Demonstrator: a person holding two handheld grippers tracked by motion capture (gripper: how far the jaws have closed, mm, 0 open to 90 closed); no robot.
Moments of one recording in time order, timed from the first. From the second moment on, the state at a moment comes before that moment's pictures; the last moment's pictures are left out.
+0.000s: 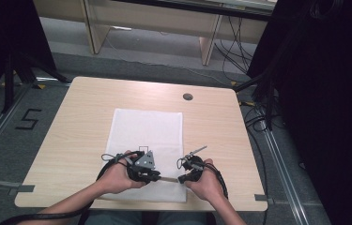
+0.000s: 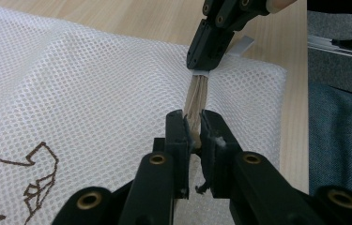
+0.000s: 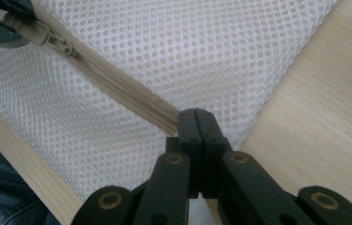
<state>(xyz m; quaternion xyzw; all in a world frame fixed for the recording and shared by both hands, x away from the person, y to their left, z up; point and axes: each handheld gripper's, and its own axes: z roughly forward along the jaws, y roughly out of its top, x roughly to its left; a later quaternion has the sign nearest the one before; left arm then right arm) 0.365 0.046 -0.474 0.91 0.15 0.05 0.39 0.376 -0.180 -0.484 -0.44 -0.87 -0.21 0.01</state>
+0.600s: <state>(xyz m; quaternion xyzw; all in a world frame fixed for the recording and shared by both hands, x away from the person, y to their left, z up) 0.365 0.050 -0.473 0.90 0.15 0.05 0.40 0.378 -0.181 -0.484 -0.44 -0.87 -0.21 0.00</state>
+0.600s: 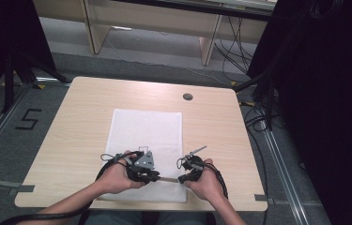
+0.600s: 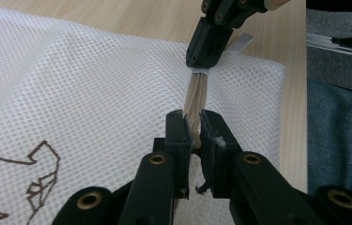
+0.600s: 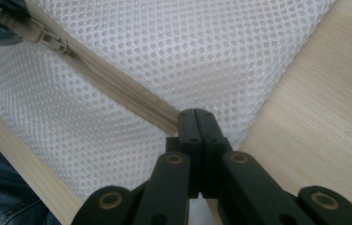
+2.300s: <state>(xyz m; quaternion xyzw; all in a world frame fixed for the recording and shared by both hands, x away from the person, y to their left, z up) 0.362 0.065 -0.471 0.90 0.16 0.04 0.40 0.378 -0.181 -0.484 -0.44 -0.87 -0.21 0.01</state>
